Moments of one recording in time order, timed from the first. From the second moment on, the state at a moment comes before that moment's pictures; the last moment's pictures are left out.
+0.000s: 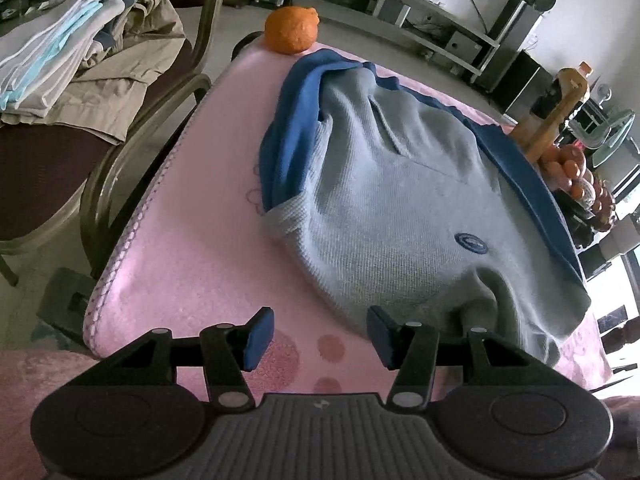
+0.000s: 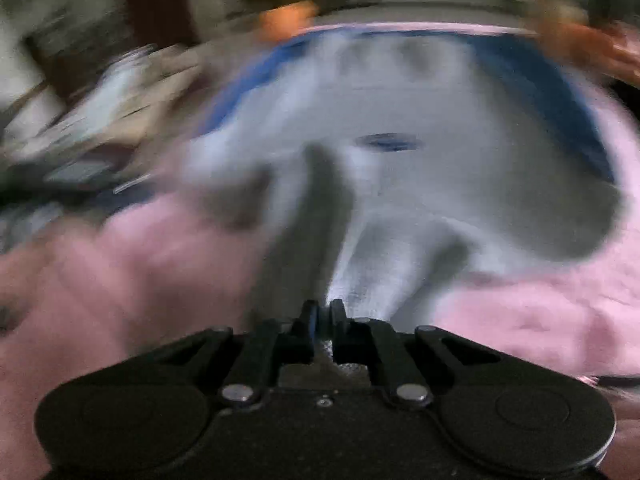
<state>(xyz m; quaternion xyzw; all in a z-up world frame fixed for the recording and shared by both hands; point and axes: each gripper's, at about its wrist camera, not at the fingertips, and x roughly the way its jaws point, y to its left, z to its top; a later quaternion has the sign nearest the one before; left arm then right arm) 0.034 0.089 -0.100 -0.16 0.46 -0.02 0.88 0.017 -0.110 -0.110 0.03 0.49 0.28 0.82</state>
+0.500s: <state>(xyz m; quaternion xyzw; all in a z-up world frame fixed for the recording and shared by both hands) 0.089 0.076 -0.117 -0.13 0.50 0.04 0.85 0.048 -0.251 -0.081 0.29 0.41 0.08 0.86</state>
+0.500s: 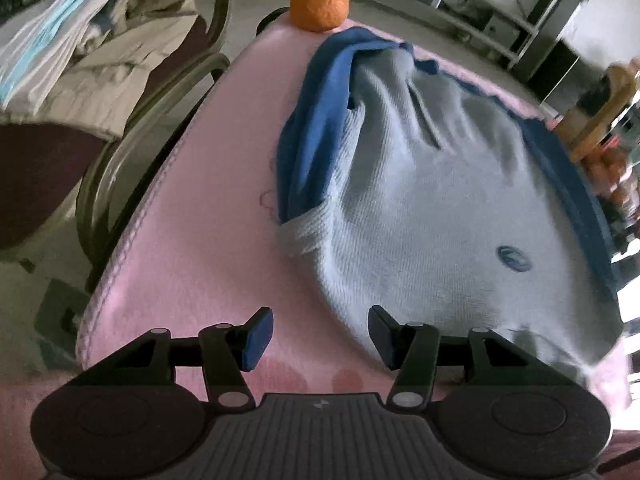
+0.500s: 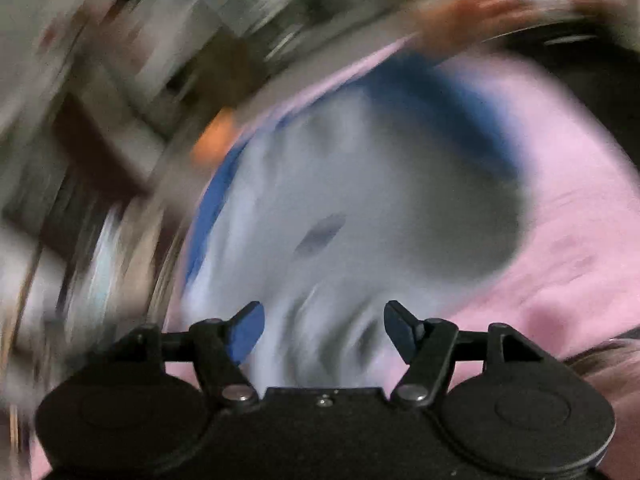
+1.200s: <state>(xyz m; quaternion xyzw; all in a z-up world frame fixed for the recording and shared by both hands) 0.093 0.064 -0.137 -0.05 0.48 0.13 0.87 0.104 -0.309 -0.158 0.22 0.46 -0.15 0.85</state>
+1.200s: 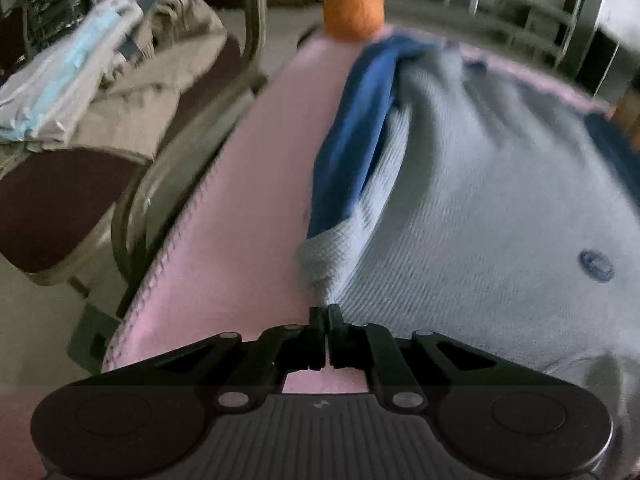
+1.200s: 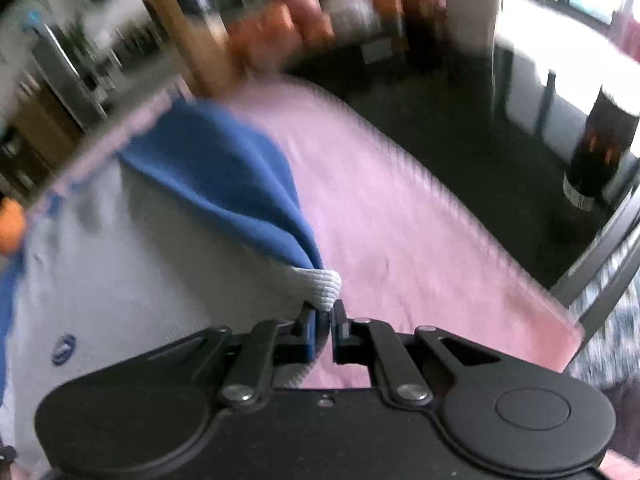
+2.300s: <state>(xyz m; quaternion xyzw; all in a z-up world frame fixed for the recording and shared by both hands) 0.245 0.017 -0.129 0.01 0.48 -0.01 0.88 0.332 -0.156 -0.105 0.09 0.41 0.05 0.91</state>
